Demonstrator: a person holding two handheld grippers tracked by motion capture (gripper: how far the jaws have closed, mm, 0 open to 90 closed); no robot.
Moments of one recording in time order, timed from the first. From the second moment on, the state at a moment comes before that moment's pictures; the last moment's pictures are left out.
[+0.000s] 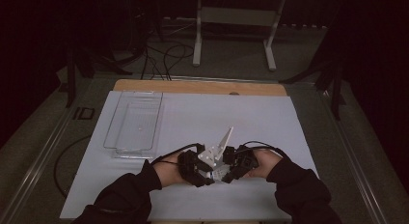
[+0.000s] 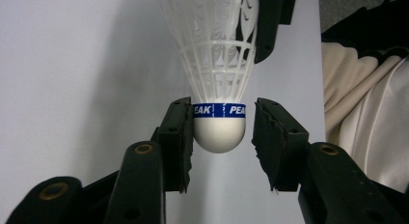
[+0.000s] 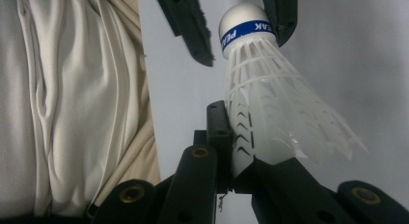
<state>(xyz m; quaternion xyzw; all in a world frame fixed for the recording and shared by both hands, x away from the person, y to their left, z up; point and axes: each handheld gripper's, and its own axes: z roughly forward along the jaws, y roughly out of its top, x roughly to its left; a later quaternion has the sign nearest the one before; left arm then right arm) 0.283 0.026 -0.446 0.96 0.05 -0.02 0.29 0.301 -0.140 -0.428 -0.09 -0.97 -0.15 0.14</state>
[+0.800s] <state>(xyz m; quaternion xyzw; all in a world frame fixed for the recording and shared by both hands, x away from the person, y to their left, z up) 0.285 0.031 -0.441 0.96 0.05 -0.02 0.29 0.299 -0.138 -0.424 -0.10 -0.97 -0.17 0.14</state>
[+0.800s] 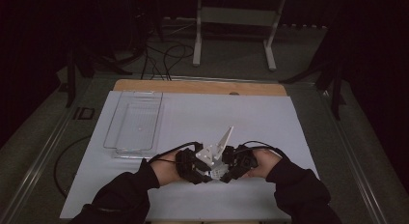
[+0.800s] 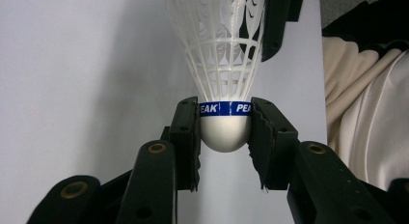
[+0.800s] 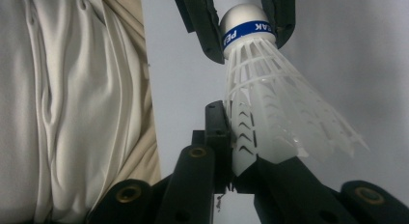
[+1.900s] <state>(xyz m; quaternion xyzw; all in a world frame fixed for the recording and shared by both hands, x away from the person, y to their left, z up) 0.295 0.058 -0.438 0.96 0.07 -0.04 0.26 0.295 -0.161 -0.427 -0.11 -0.97 -0.21 0.08</state>
